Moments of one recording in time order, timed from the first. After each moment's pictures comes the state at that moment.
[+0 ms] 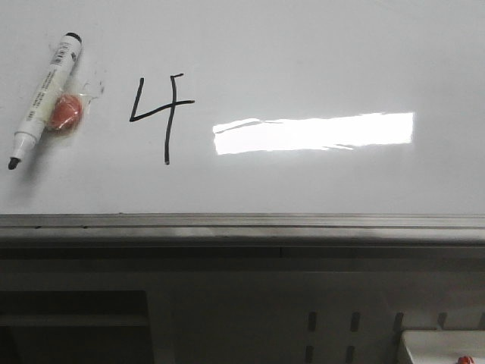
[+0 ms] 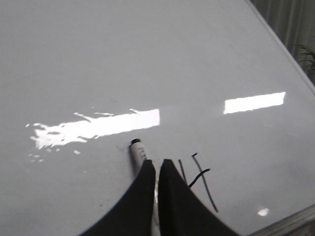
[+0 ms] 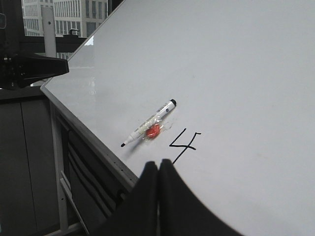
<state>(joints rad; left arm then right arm) -0.53 0.08 -0.23 0.09 0.14 -0.14 0.84 0.22 -0.27 0.12 0.05 -0.23</state>
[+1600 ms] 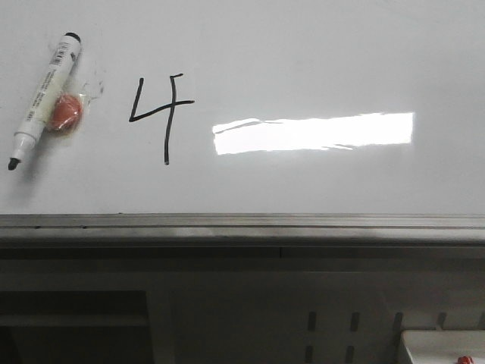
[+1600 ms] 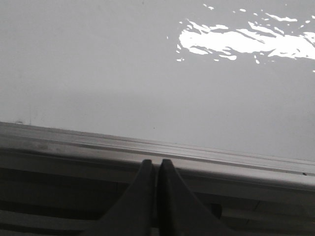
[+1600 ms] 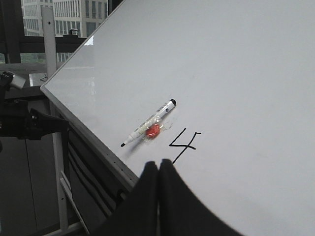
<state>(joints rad) 0.00 -0.01 0.00 0.03 0.35 -0.14 0.84 0.22 -0.27 0.12 0.05 -0.23</state>
